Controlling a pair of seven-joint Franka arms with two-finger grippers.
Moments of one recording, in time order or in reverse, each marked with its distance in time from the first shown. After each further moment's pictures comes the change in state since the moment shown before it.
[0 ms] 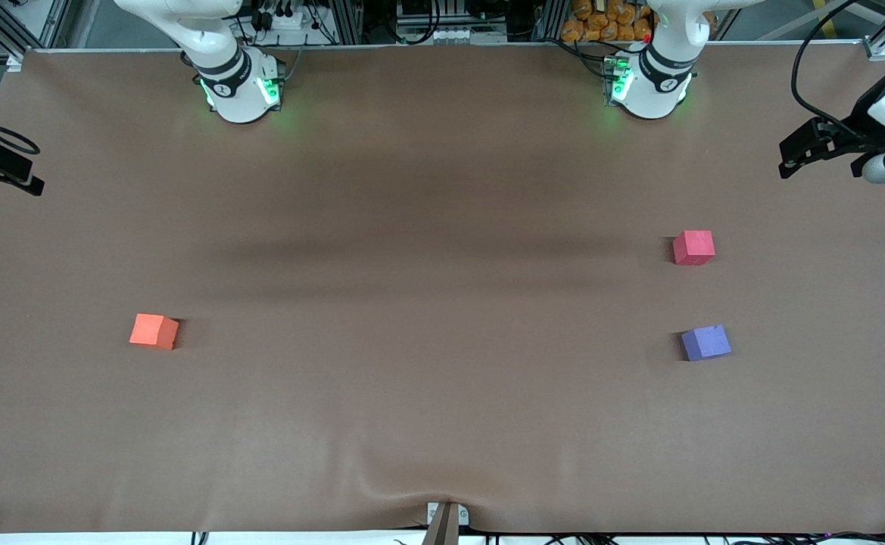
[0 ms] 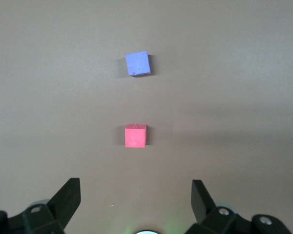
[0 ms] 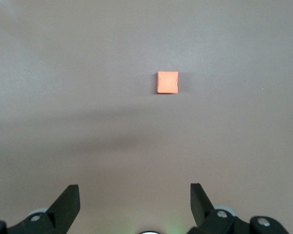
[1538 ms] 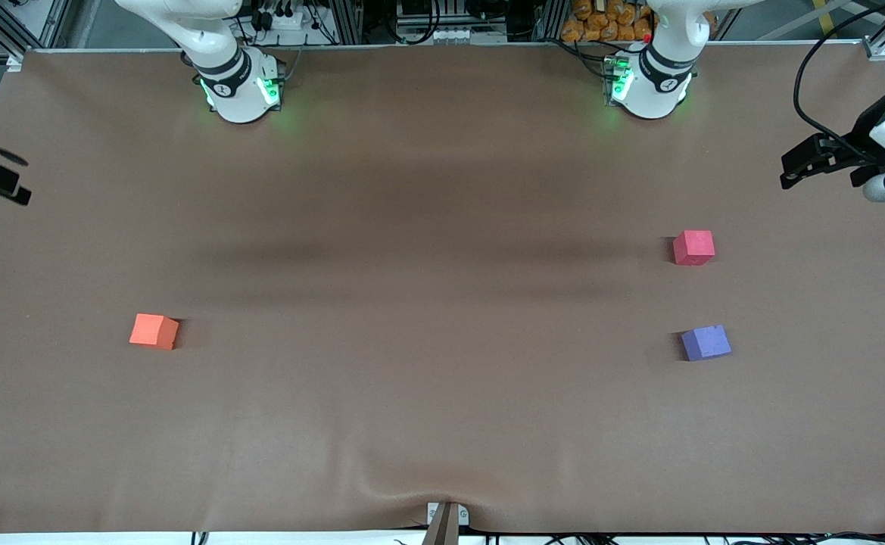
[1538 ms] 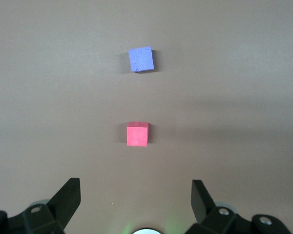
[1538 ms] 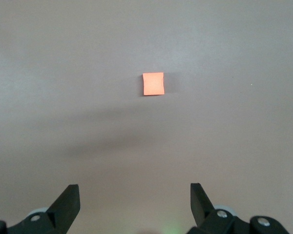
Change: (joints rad) left arm 0.013 0.041 0.010 0.006 0.000 -0.002 0.001; right arm -0.052 0.039 -0.004 -0.021 -0.018 0.047 0.009
